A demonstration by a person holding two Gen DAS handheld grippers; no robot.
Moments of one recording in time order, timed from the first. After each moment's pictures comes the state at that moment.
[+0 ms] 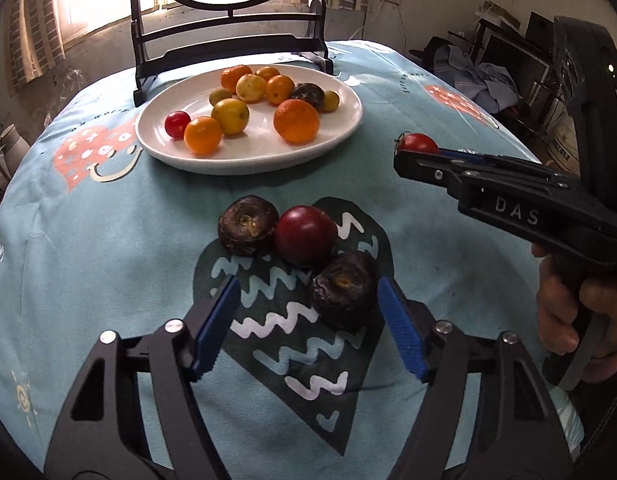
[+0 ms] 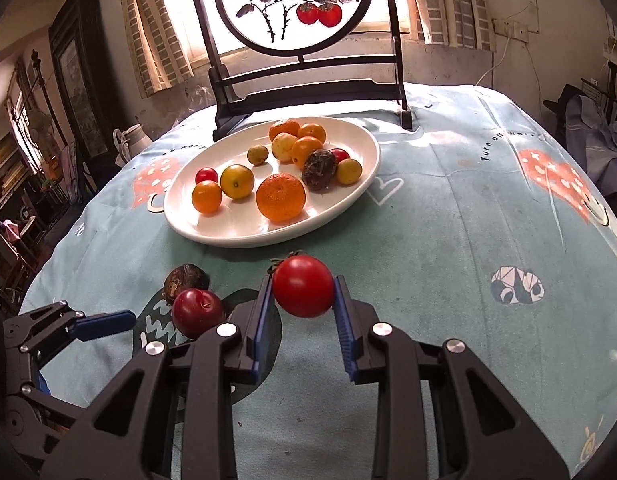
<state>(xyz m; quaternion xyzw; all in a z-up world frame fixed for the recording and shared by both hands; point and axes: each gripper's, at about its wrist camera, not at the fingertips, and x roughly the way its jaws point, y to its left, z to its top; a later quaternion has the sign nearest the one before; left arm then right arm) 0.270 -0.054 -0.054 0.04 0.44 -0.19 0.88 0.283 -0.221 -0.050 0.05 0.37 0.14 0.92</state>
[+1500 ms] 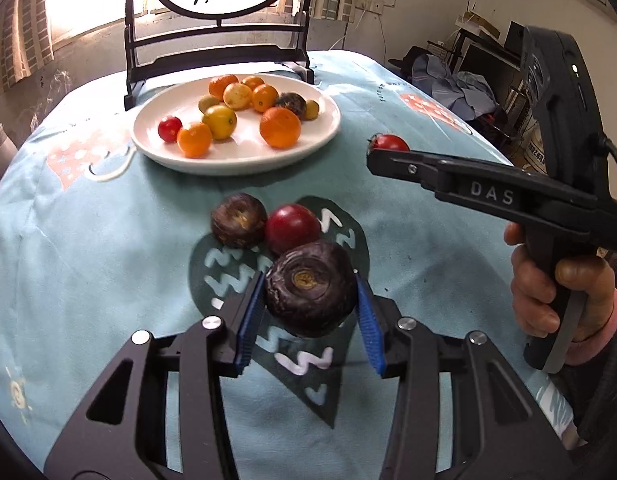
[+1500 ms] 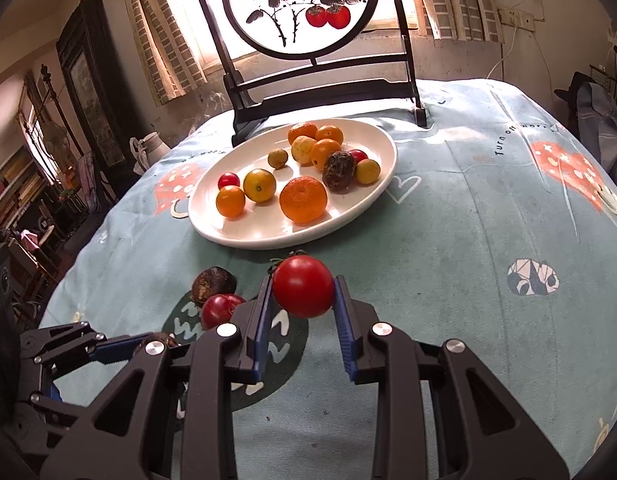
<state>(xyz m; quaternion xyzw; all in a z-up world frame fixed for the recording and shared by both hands) 0.255 -0.033 -0.034 0.03 0.41 -0.22 0.88 0.278 -0.220 -0.040 0.08 0.37 0.17 0.91</state>
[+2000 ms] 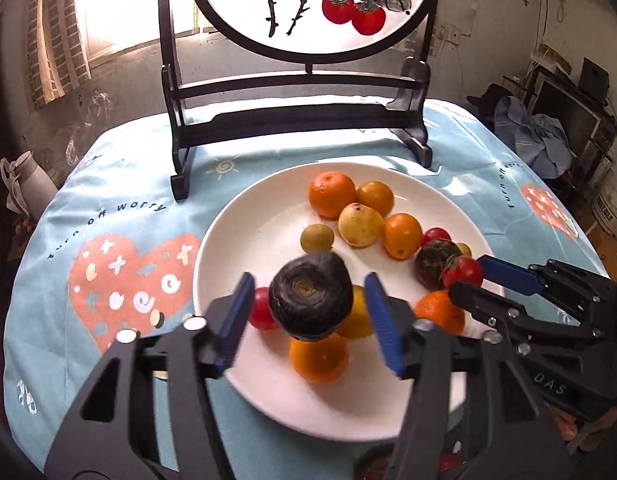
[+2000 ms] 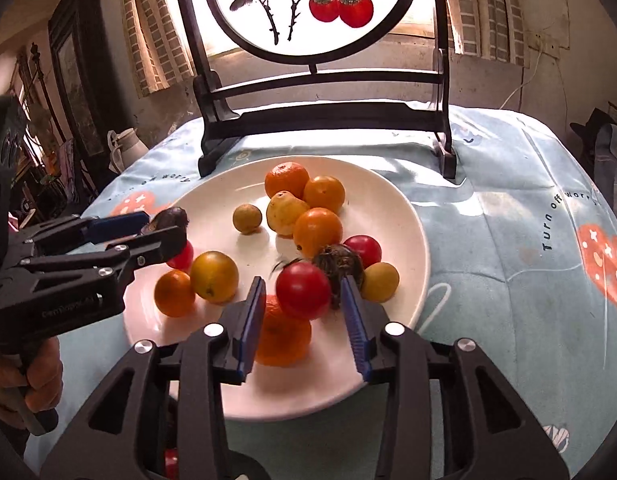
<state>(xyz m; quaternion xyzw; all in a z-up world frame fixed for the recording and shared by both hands) 0.447 -0.019 -0.012 0.03 0.39 -0.11 0.91 0.409 -0.186 -0.046 0.02 0.38 0.15 0.91</state>
